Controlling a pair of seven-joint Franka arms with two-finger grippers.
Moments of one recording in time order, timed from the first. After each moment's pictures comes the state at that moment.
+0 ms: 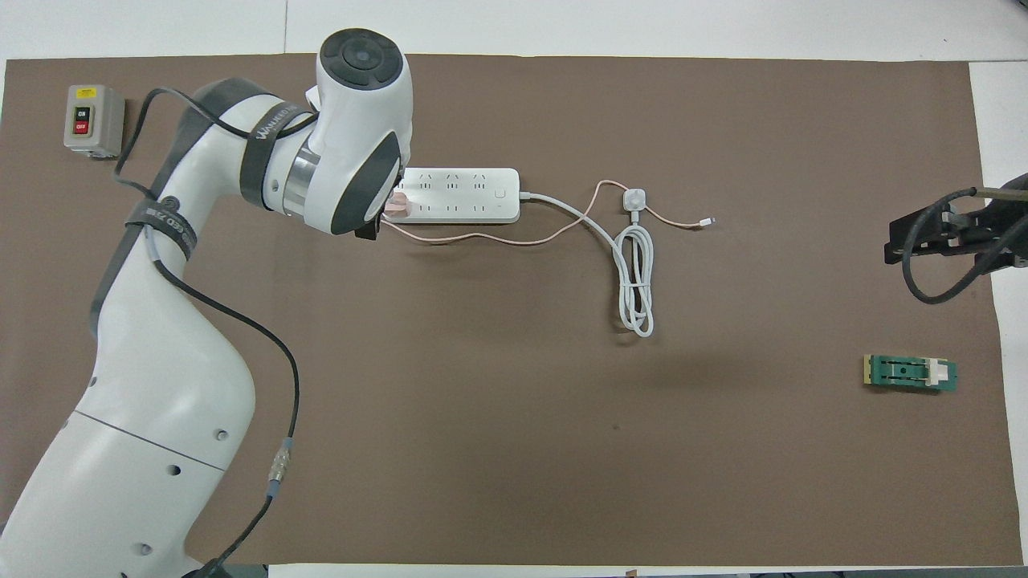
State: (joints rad) left arm -0.42 0.67 -0.02 -1.20 0.15 1.72 -1.79; right arm 0.14 0.03 -0.19 -1.61 0.01 1.53 0.09
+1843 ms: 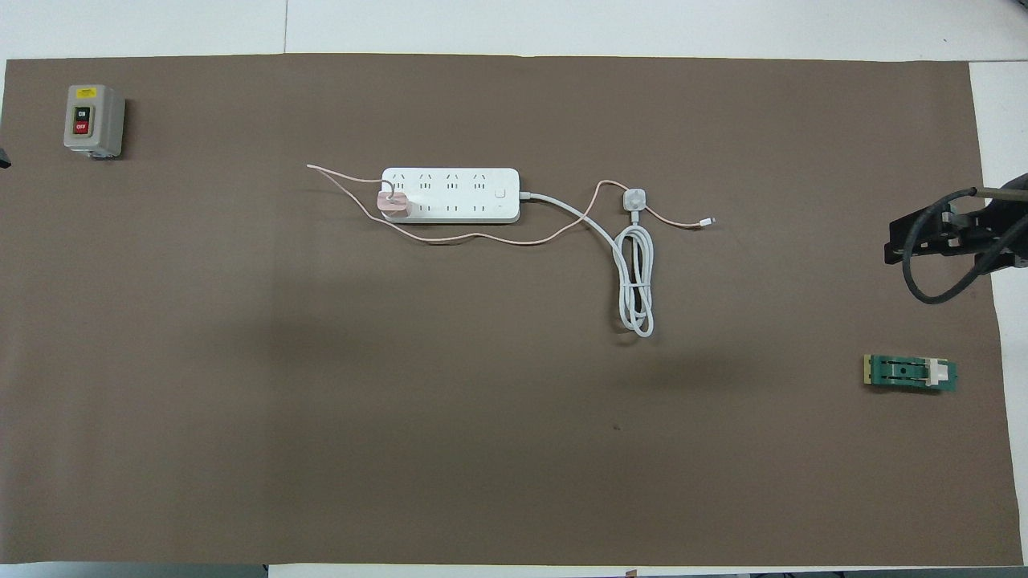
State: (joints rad) left arm 0.09 0.18 -0.02 -1.30 0.04 1.50 -0.32; right arm 0.14 0.03 -0.19 -1.61 0.01 1.53 0.09
